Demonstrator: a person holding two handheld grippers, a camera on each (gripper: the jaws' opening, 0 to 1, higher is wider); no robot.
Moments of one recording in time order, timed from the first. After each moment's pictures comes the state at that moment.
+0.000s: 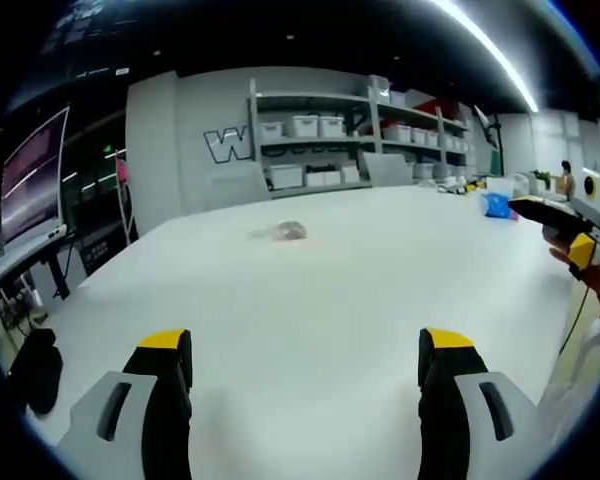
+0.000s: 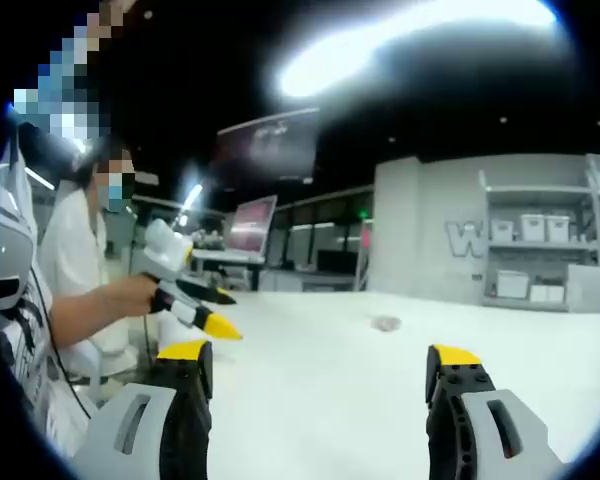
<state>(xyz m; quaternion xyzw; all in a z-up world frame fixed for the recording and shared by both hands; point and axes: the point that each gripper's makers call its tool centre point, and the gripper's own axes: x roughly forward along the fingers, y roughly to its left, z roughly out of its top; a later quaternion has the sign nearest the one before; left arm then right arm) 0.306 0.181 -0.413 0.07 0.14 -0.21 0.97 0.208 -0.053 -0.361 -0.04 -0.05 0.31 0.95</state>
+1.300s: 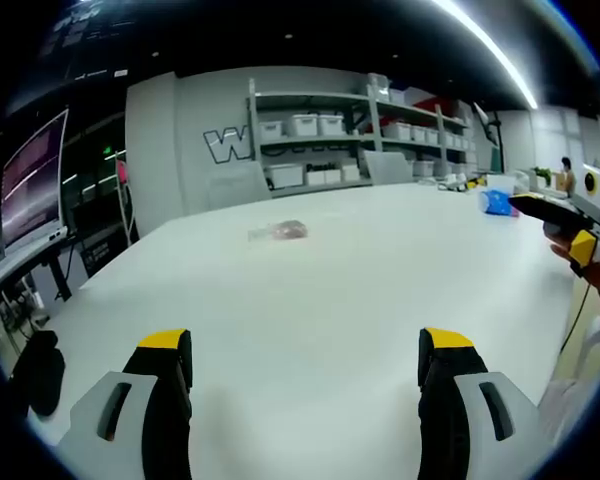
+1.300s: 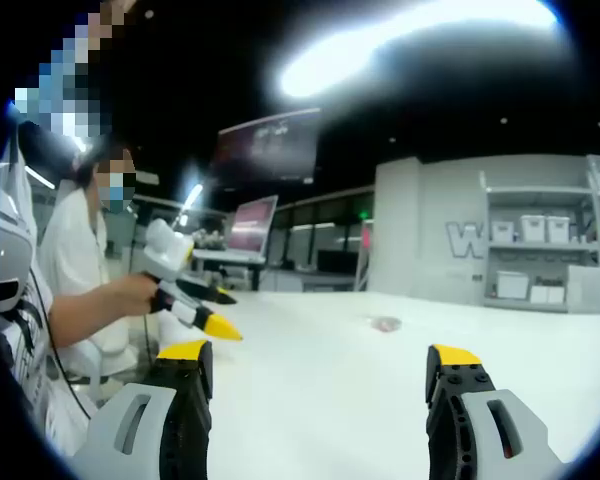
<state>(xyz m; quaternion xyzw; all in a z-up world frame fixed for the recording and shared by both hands) 0.305 0.181 -0.414 0.08 0.14 -0.20 0.97 0.207 -0.053 -0.362 -0.04 -0.05 0.31 0.95</state>
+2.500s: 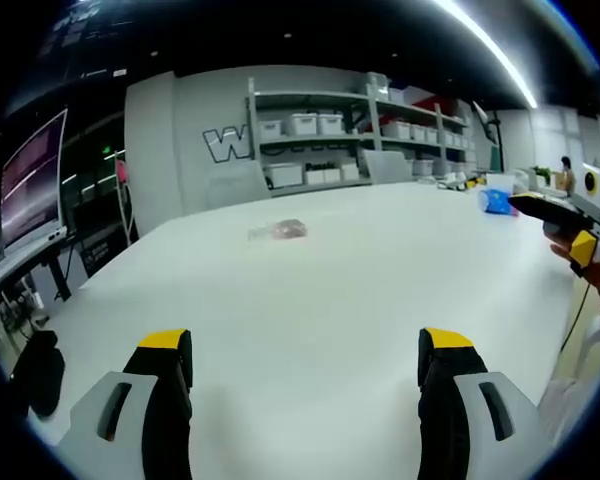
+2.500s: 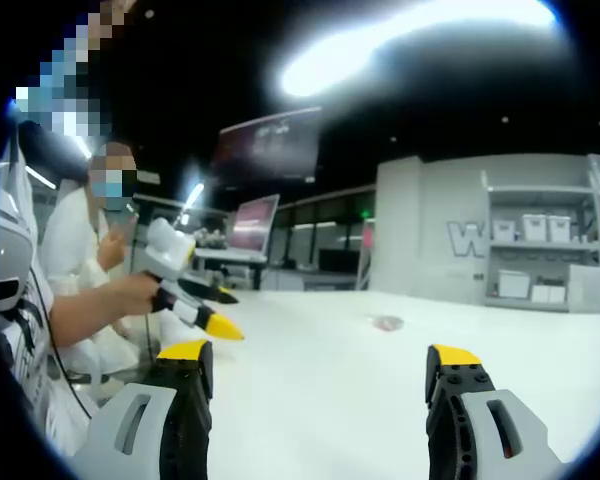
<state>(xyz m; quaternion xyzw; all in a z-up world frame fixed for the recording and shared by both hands) 0.304 0.182 -0.415 0.08 0.14 -0.20 0.97 0.205 -0.050 -0.363 -0.04 -0.05 0.31 0.95</state>
